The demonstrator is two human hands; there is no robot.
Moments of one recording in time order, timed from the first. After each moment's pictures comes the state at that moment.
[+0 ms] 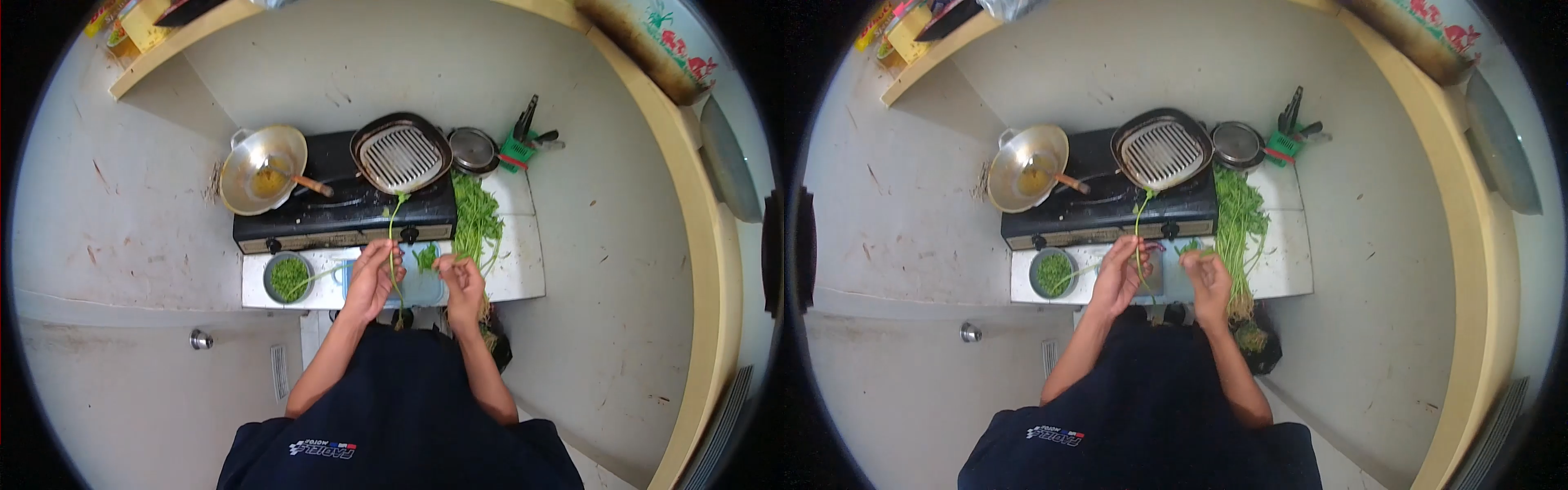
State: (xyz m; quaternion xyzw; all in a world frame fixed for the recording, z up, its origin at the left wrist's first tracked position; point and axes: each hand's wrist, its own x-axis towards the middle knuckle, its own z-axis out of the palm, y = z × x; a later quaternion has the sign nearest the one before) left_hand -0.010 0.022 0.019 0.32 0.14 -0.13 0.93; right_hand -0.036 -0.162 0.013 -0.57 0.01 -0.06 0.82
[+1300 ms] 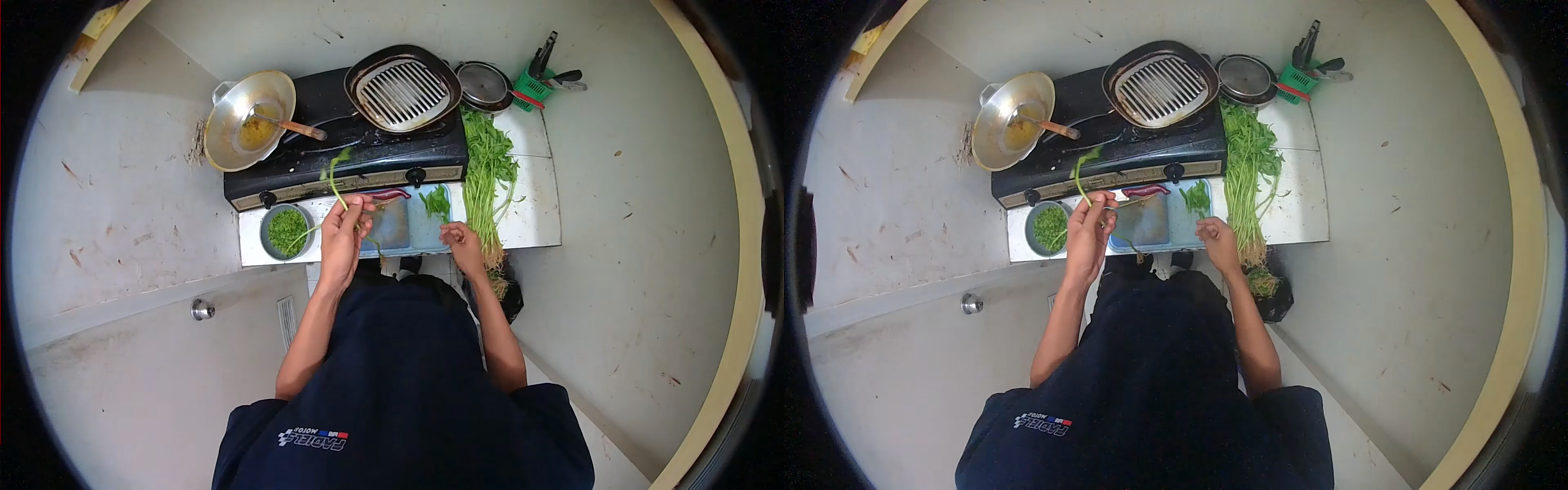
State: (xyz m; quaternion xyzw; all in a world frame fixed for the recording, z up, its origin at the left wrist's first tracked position) left_hand -0.023 0.062 0.016 0.51 0.15 -0.06 0.84; right_hand -0.039 -0.202 -0.178 -0.72 0.09 0.10 0.69
